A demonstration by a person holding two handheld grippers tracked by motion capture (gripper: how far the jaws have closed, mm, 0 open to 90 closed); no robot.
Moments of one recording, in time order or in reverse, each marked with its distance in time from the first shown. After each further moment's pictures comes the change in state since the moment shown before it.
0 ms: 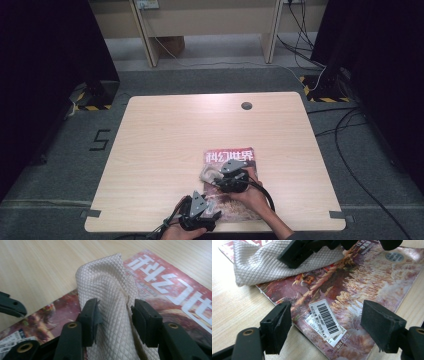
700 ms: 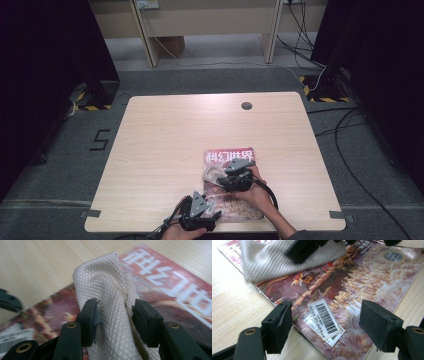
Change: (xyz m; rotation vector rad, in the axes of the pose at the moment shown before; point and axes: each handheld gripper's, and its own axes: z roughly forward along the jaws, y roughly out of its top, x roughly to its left) left arm -0.001 0.001 0.000 0.005 -0.006 -0.002; right arm -0.013 -0.006 -0.006 0.010 0.012 0.032
